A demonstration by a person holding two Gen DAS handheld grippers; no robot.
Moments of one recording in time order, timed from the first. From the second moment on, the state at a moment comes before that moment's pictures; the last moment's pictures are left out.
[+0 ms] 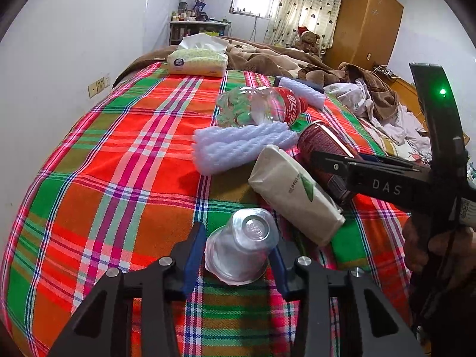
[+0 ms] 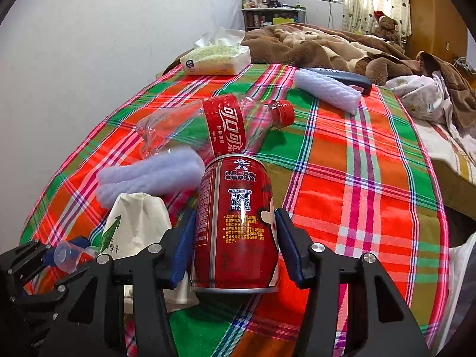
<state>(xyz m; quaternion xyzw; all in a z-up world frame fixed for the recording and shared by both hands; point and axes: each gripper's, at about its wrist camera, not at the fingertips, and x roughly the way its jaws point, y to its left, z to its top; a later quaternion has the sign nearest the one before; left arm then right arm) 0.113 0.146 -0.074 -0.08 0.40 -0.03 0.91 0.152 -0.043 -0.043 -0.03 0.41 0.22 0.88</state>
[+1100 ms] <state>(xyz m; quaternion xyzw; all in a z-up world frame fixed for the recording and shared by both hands) 0.092 0.087 0.000 -0.03 0.33 -0.08 0.94 0.112 -0.124 -0.004 0.02 0.36 0.17 0.91</state>
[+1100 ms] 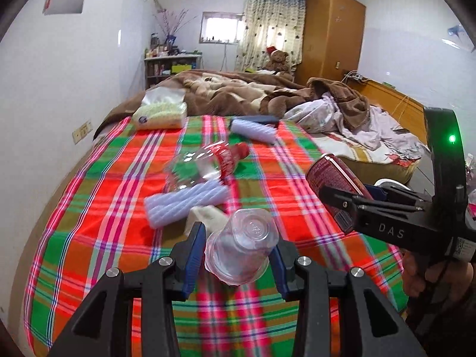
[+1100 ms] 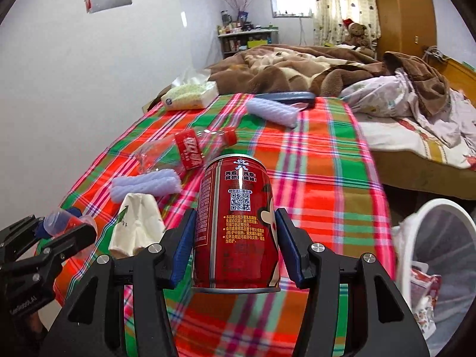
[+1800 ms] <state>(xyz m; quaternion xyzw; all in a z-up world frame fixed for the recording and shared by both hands) 0.105 -0.035 0.029 0.01 0.31 -0.19 0.93 0.092 -0.228 0.003 0.07 0.35 0.06 0.93</state>
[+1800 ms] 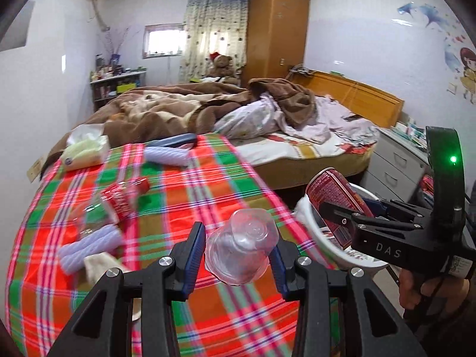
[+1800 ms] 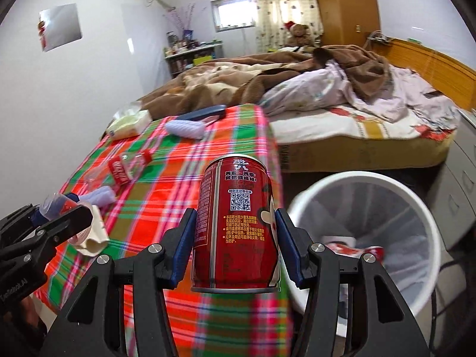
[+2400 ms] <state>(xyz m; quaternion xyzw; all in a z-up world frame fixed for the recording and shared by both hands) 0.134 -0.154 0.014 0.04 0.33 -0.30 0.89 0.078 -0.315 -0.012 0.11 0.36 -0.05 0.92</state>
